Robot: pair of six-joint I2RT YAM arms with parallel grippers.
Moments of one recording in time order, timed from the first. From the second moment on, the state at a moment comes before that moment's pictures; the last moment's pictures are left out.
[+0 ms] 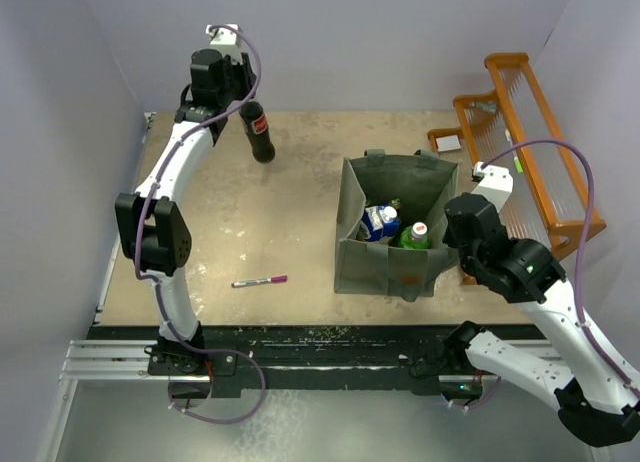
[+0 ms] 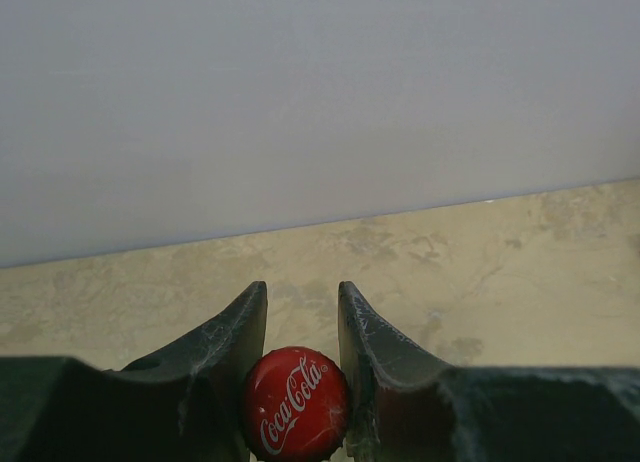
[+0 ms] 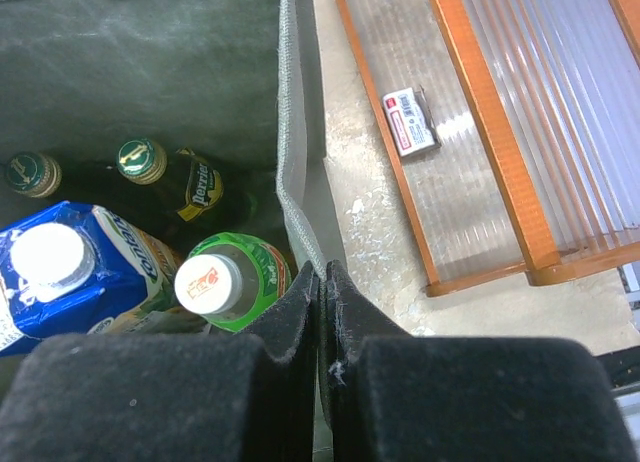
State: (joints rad) left arm -0.17 1.95 1.90 -0.11 0.05 -0.14; right arm 0.65 0.84 1.17 -1.04 0.76 0.56
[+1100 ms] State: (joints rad) left arm -0.16 2.02 1.70 0.28 0.09 0.00; right arm 0.65 0.84 1.17 -1.04 0.76 0.54
